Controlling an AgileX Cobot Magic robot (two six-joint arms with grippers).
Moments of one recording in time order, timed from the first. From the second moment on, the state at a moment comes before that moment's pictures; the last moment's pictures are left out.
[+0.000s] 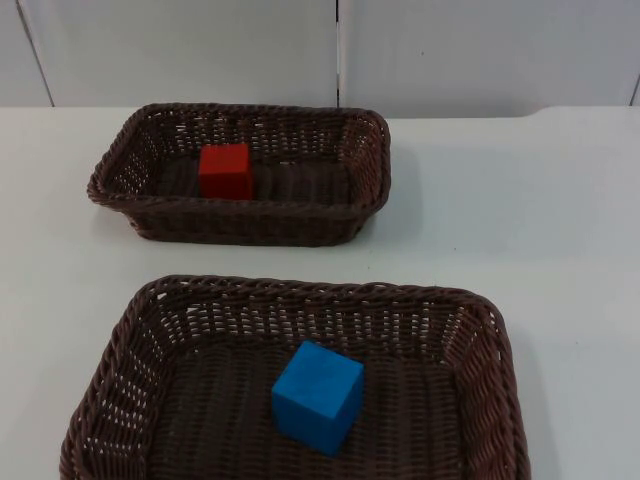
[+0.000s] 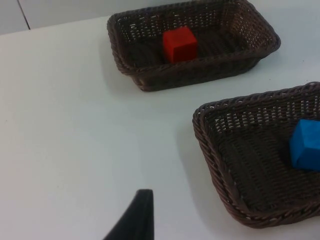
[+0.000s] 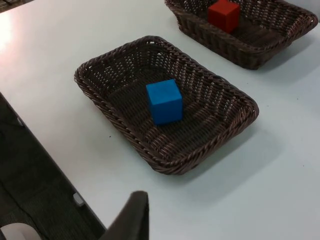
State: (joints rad) right arm 0.85 0.00 -0.52 -0.02 1.08 0.01; left arm -0.24 0.00 -0.50 -0.07 1.07 0.05
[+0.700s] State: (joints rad) right arm 0.85 0.00 -0.52 -0.02 1.08 0.01; left arm -0.24 0.00 -0.50 -0.07 1.07 0.05
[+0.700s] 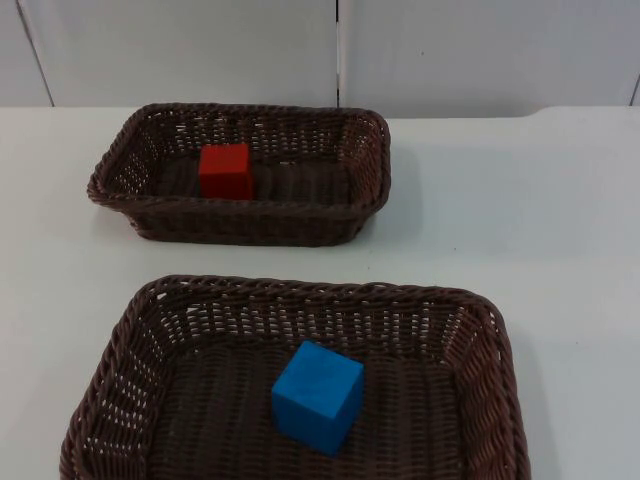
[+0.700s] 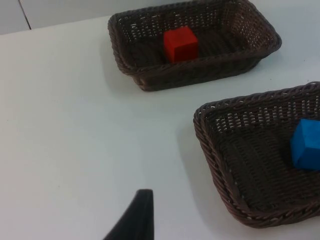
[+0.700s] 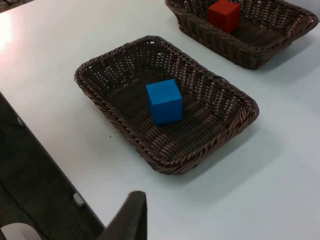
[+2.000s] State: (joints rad) right arm 0.85 0.00 -0.52 -0.02 1.08 0.01; left arm -0.03 0.00 -0.50 -0.07 1.07 0.05
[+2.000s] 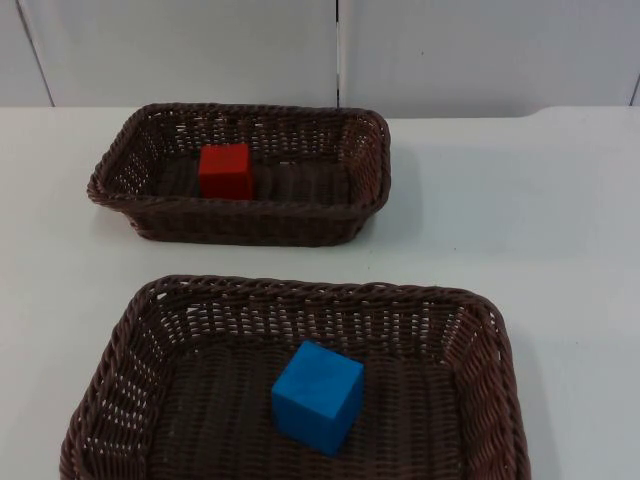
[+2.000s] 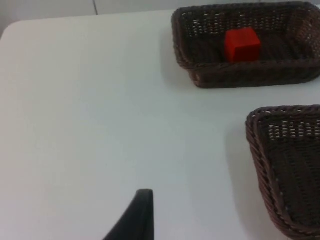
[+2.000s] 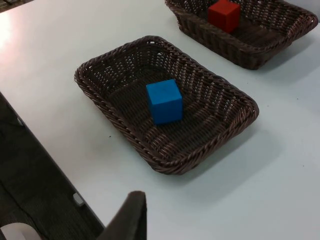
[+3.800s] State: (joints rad) right arm 0.29 0.00 -0.52 -0.02 1.08 0.01; left arm 0.02 0.00 -0.50 -0.06 1.07 0.05
